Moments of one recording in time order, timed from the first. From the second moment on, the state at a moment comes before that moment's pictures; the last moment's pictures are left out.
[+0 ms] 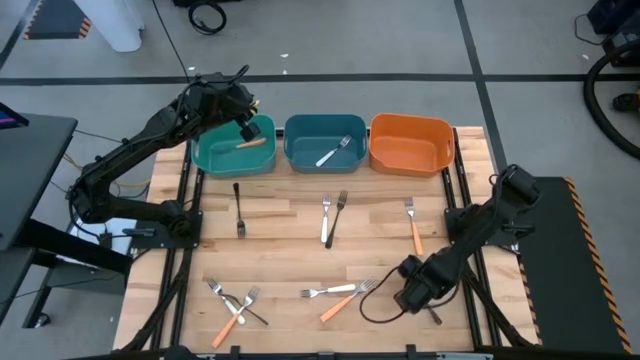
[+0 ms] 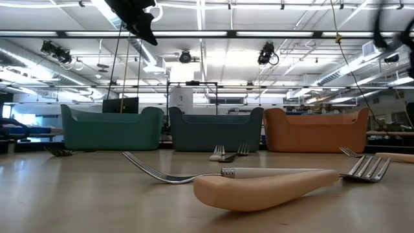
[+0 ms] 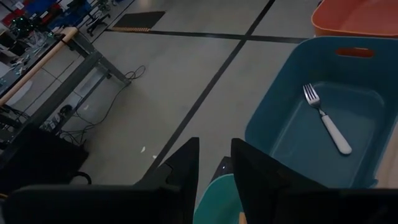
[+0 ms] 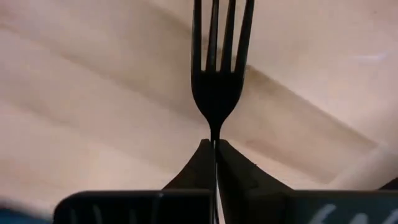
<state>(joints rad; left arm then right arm) 0.68 1.20 1.29 -0.54 -0.26 0.40 0.75 1.63 0.89 -0.76 -0.18 1.84</state>
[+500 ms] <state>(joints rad) 0.68 1.21 1.29 -0.54 -0.24 0.27 0.39 1.16 0.89 -1.05 0.34 1.66</state>
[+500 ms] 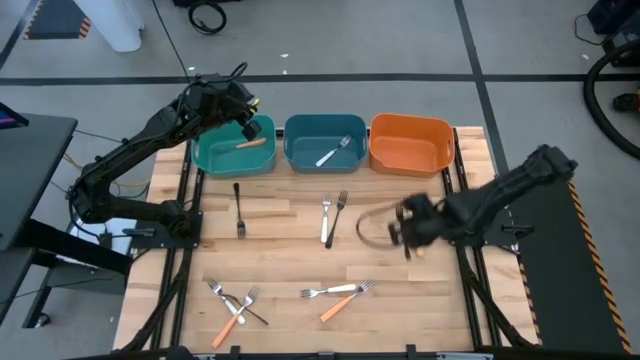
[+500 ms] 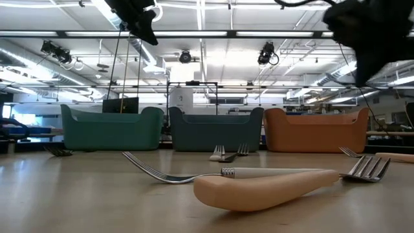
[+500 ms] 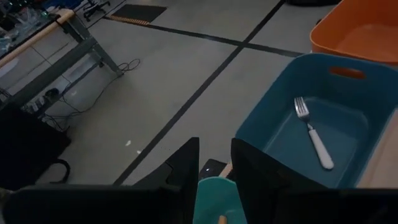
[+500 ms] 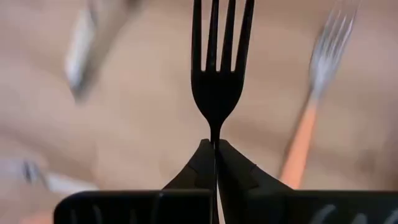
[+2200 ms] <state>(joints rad) 0.46 1.22 1.29 -0.68 -0.23 -0.30 -0.76 1.30 0.90 -0.73 0.45 -0.53</state>
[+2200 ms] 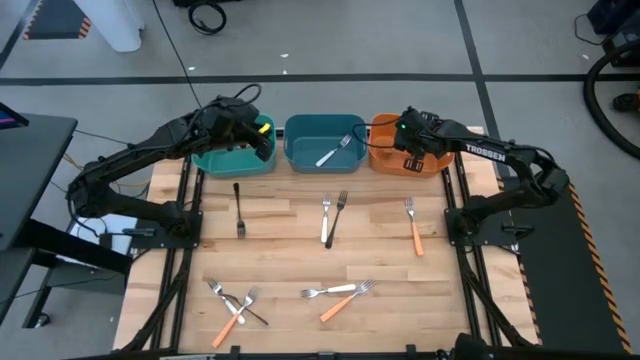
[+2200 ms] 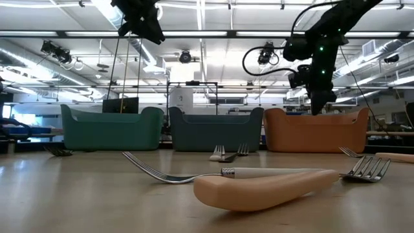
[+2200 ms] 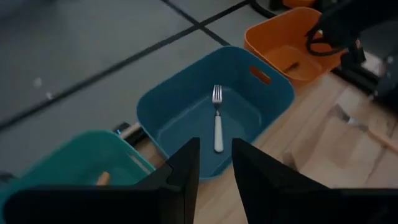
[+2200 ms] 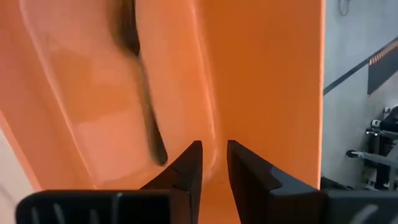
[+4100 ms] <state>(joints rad) 0.07 1.93 1.29 -0.40 -0.05 -1.06 -0.75 1.11 0.90 -0.69 0.58 -0.28</state>
